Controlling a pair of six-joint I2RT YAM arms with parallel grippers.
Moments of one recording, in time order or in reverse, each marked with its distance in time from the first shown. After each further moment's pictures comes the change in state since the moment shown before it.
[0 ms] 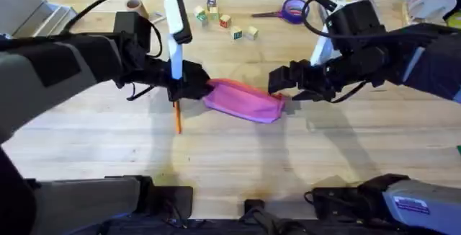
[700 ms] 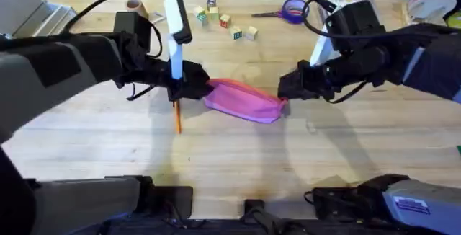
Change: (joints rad) left arm 0.000 0.000 0.000 0.000 0.000 0.000; right arm 0.002 0.000 0.000 -0.006 -0.038 0.010
